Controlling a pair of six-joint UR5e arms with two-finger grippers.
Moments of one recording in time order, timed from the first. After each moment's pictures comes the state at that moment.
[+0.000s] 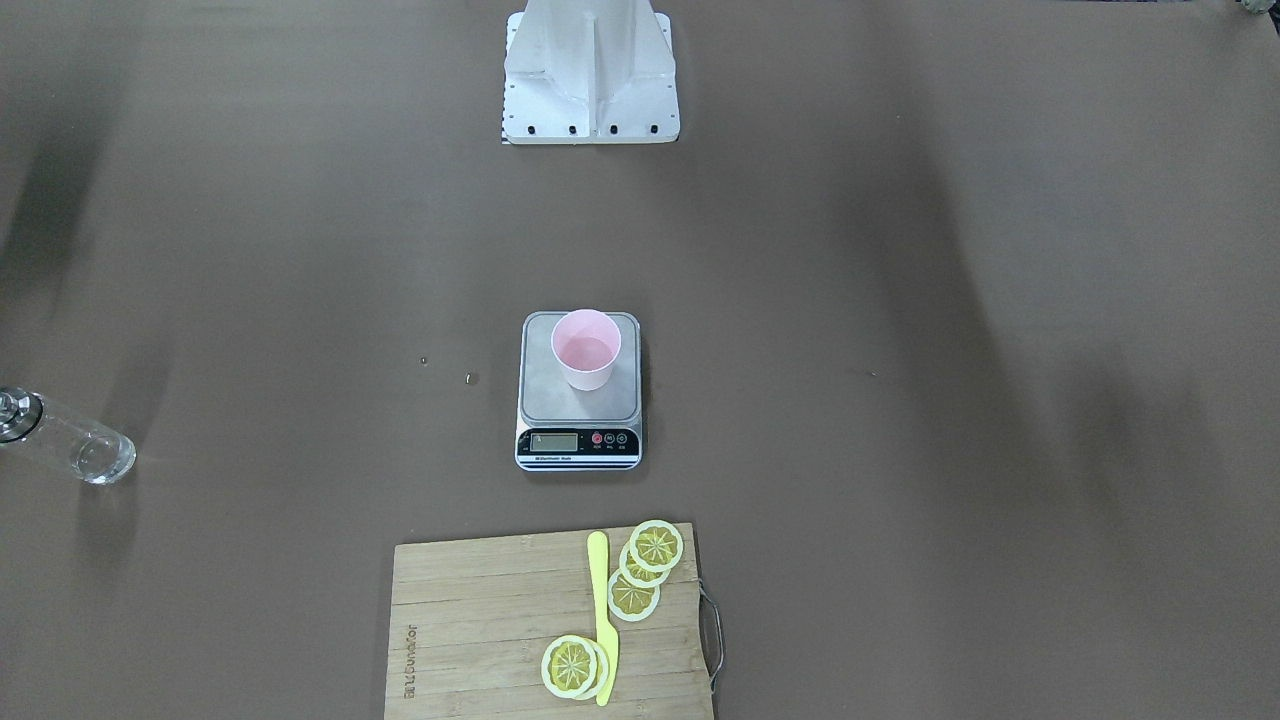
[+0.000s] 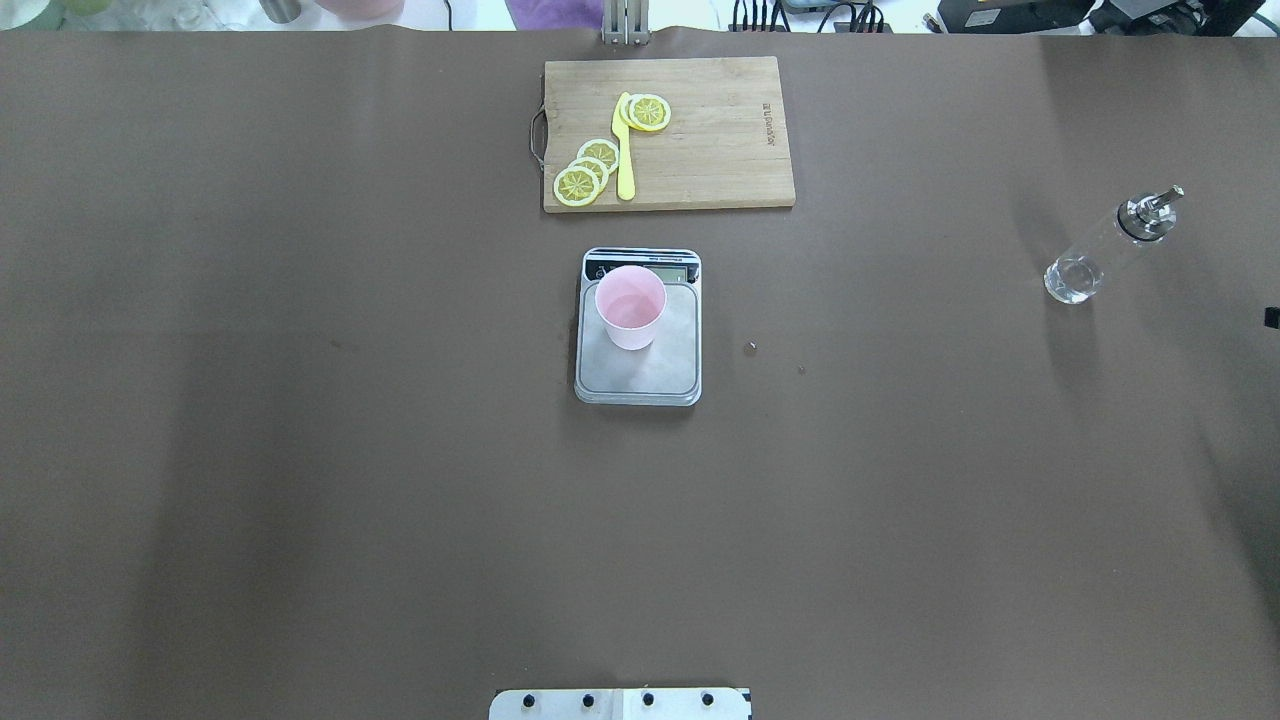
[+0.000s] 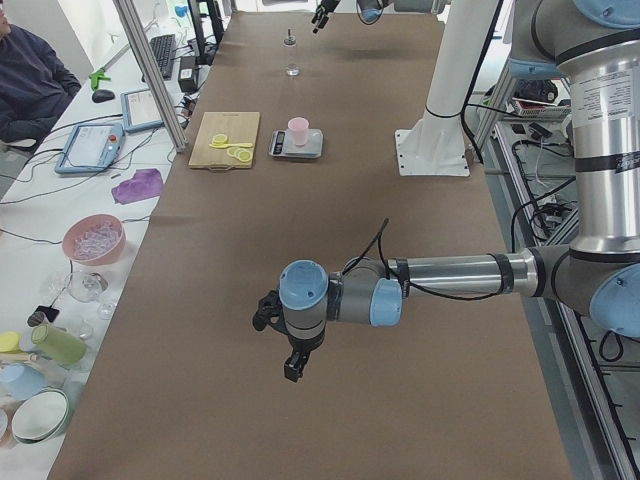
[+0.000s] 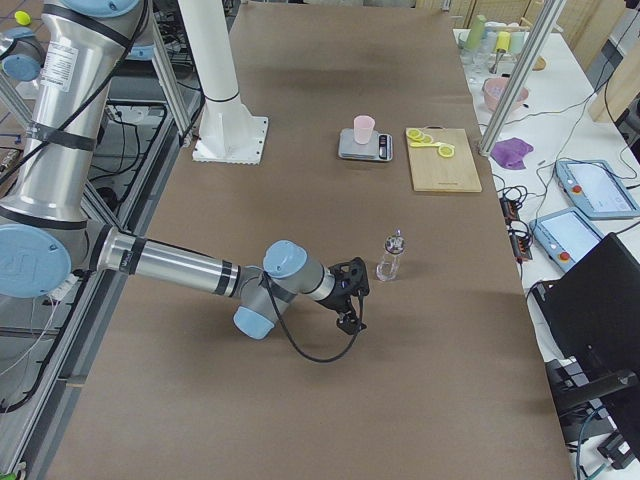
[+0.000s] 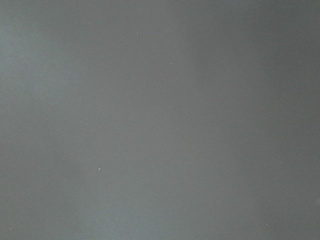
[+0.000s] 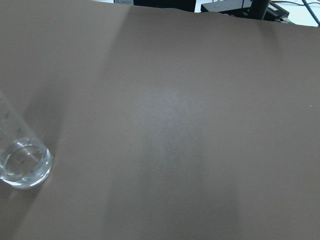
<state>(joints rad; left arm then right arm) -1.56 -1.39 -1.67 -1.71 -2.31 0.36 1.31 -1.82 1.49 -0.35 2.00 0.59</state>
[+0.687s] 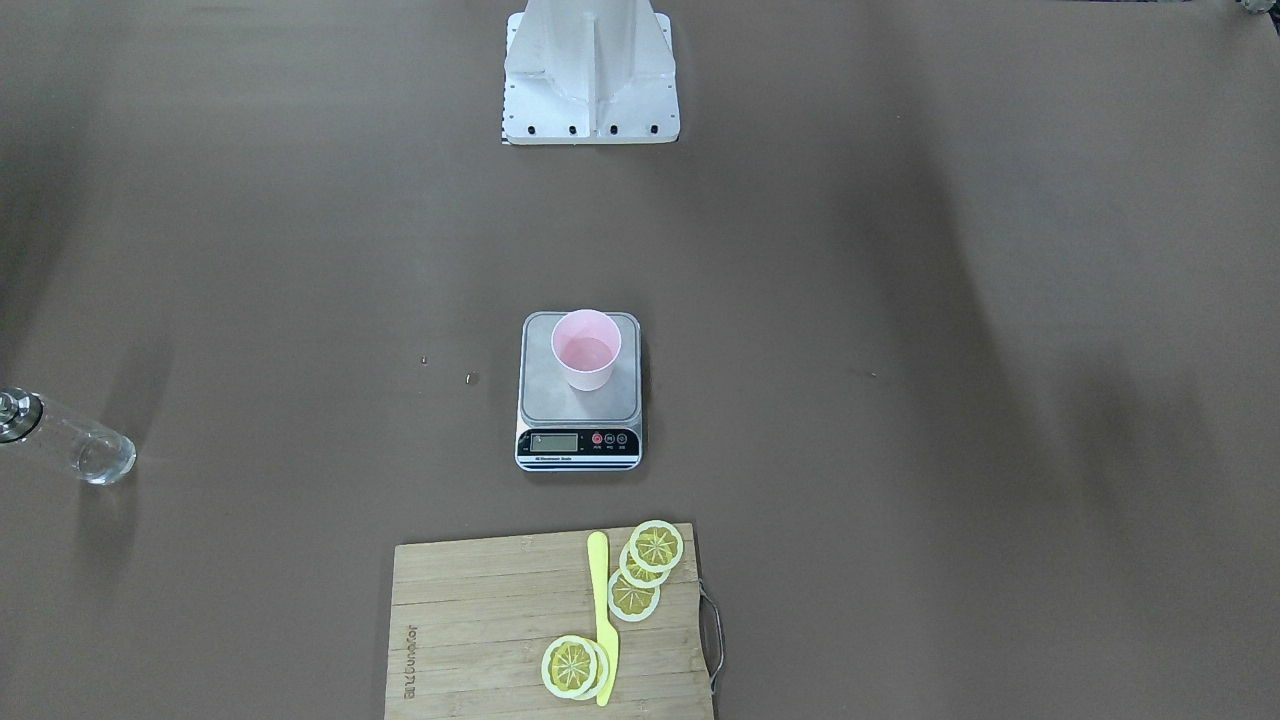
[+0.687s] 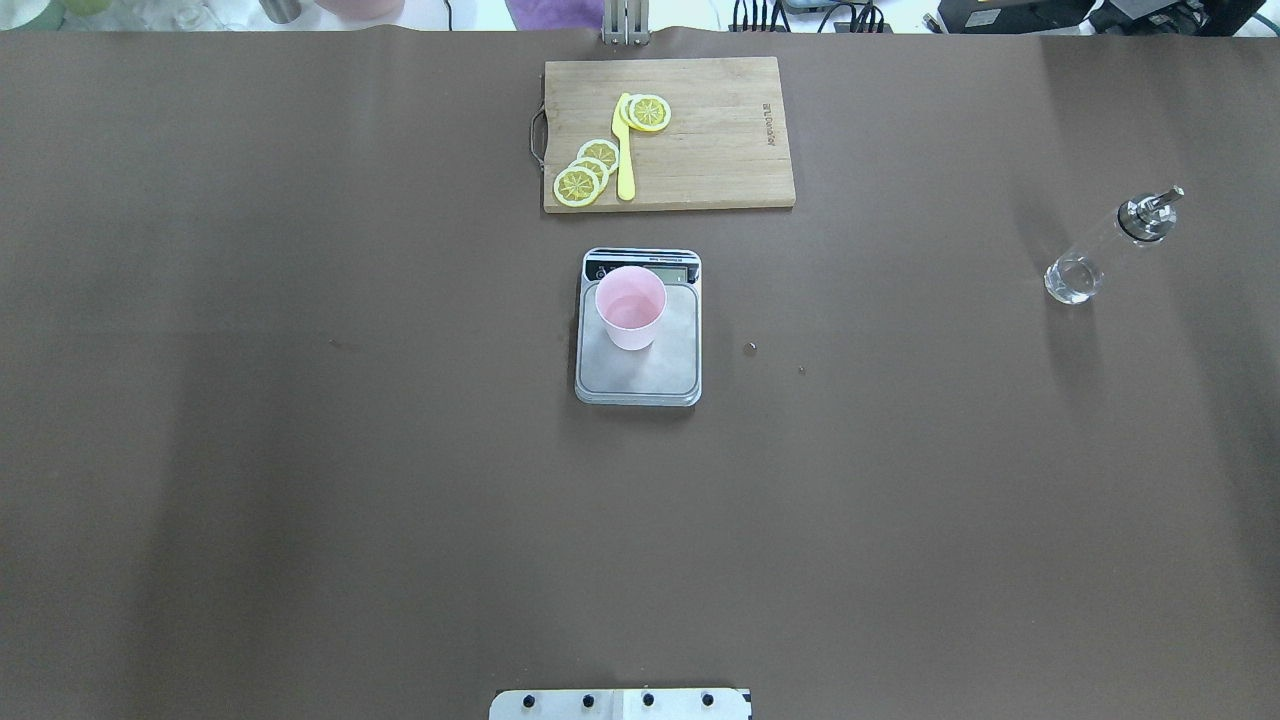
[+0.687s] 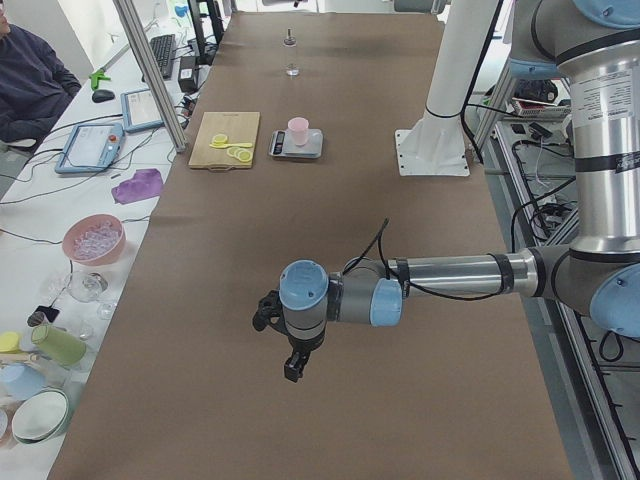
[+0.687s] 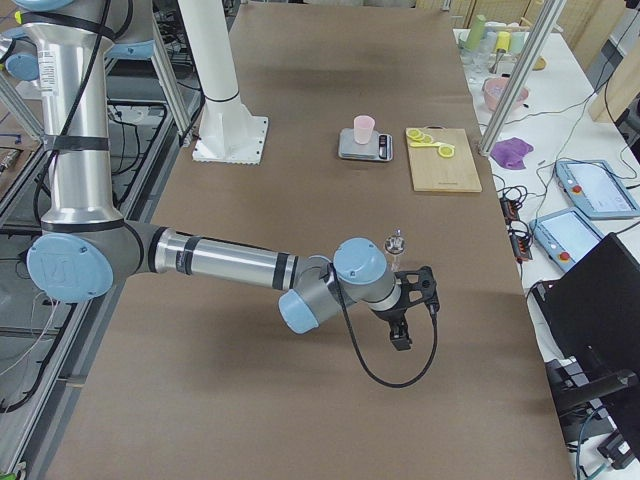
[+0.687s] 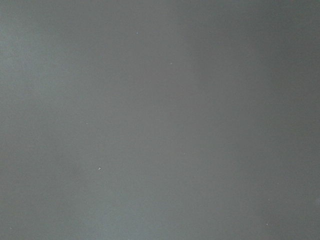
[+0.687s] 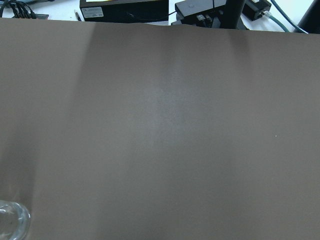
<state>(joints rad) -1.56 -1.39 -1.67 -1.71 -2.31 0.36 1.56 -1.55 1.44 -0.87 2.29 0.34</state>
